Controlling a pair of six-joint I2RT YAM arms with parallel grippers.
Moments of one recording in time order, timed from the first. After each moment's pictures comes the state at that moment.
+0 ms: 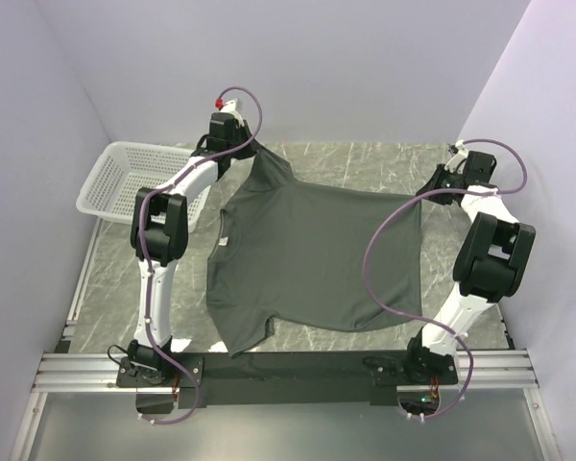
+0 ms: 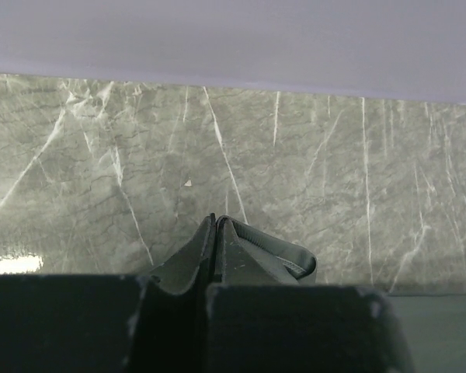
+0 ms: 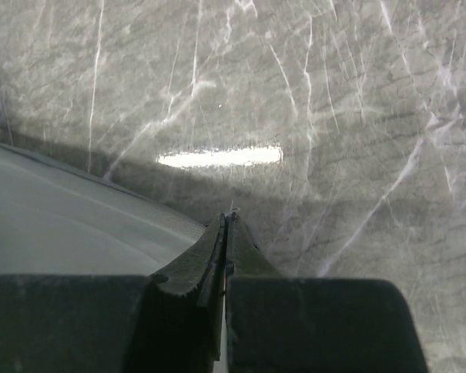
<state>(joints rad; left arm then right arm) -0.27 2.28 1.90 0.00 0.17 -0.49 -0.34 1.84 1.30 -0.26 -0.49 0.10</state>
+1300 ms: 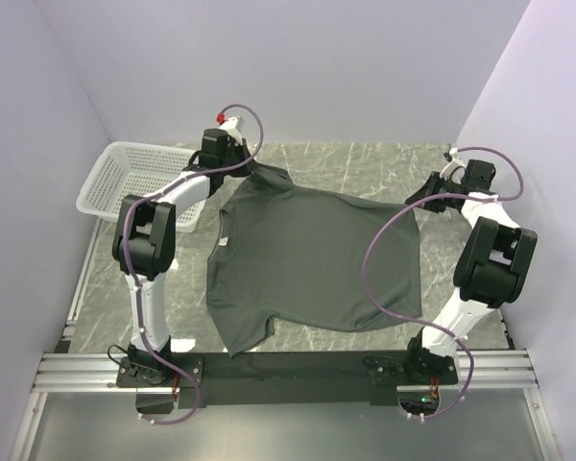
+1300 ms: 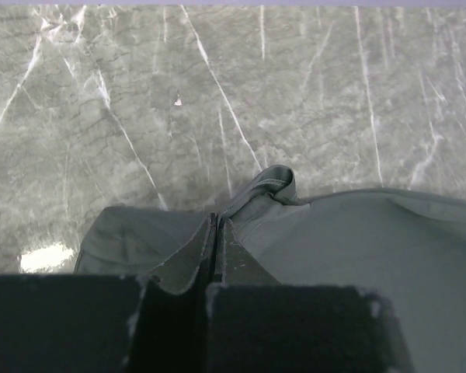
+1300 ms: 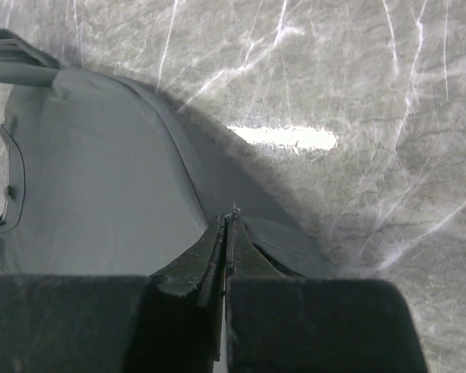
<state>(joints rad) -0.27 2.10 1.58 0.07 0.26 -0.35 -0.36 1.80 1.22 -0.28 -0.73 0.06</state>
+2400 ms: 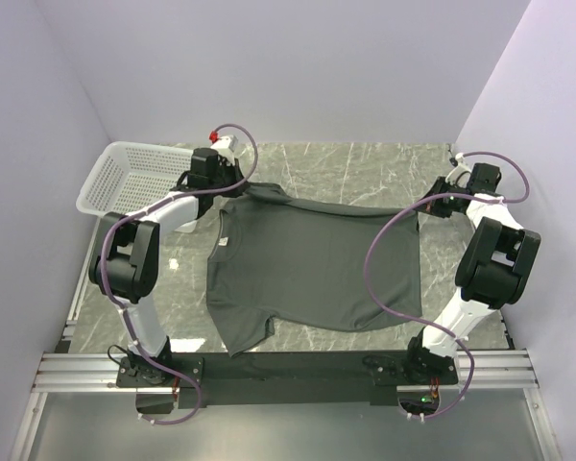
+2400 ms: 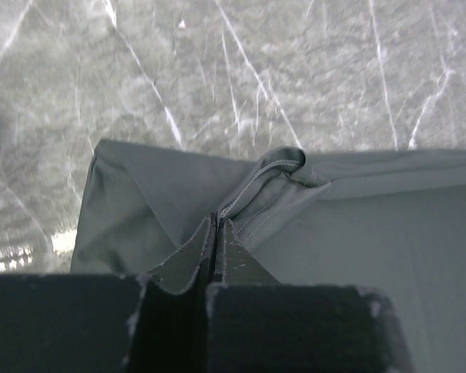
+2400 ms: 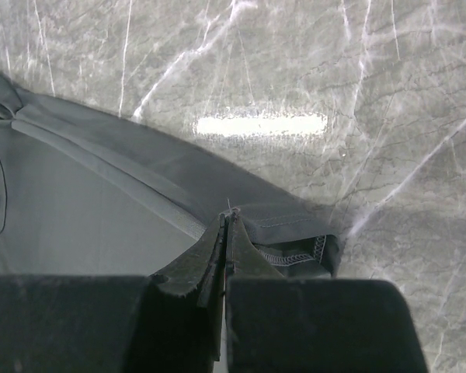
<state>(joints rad) -0.27 1.84 1.23 0.14 0.26 -0.28 -0.40 1.80 1.22 -0.35 -0.67 0.04</state>
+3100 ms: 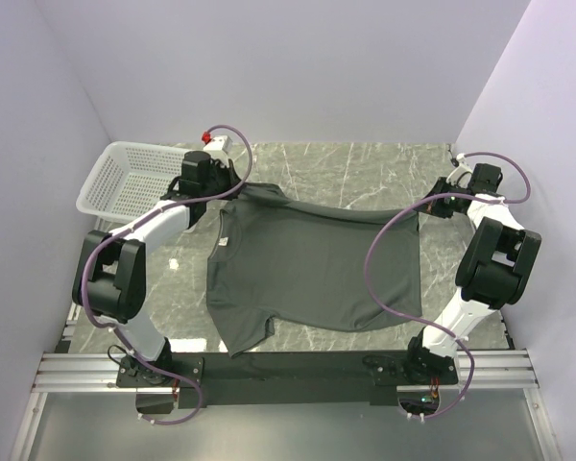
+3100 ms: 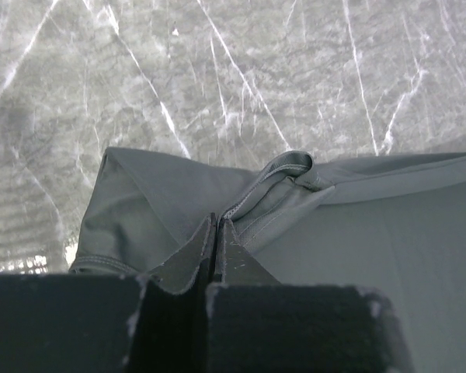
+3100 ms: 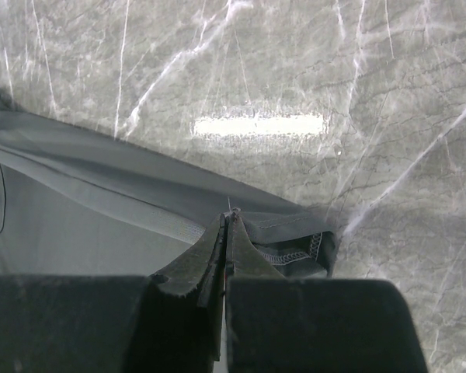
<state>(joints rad) -0.28 1.68 1.12 0.14 0.25 -0.28 -0.41 1.80 1.22 -0.35 -0.67 0.04</state>
